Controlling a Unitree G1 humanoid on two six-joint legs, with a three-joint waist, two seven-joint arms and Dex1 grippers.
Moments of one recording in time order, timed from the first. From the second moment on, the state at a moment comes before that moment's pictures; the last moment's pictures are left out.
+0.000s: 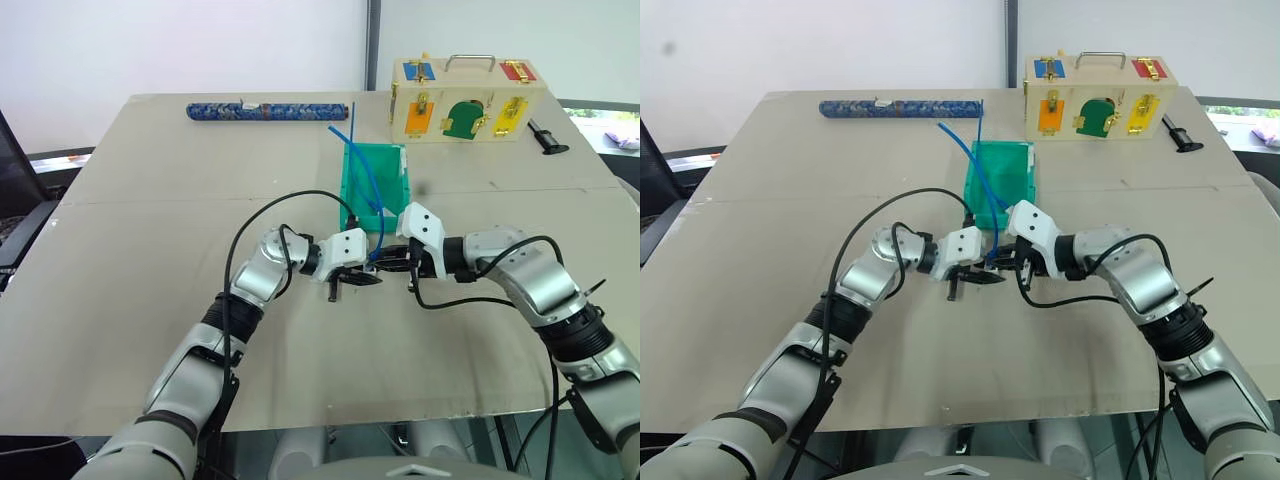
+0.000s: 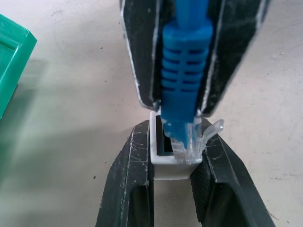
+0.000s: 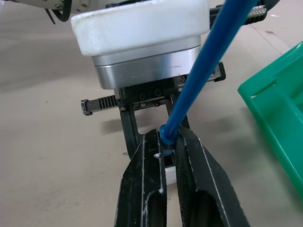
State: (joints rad) left arm -0.69 0.39 -0.37 0.42 0.01 0.02 -1.23; right arm -0.62 -0.56 0.38 -0.11 0.31 0.56 0.96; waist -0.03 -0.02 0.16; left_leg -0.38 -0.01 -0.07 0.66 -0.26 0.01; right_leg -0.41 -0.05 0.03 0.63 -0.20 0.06
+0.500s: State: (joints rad) left arm -0.69 0.39 -0.36 0.42 0.01 0.03 -1.24; right arm -0.64 -0.53 0.36 -0.08 0.32 0.62 1.00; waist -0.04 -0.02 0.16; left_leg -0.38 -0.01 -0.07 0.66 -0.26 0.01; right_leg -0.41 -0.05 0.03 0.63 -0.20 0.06
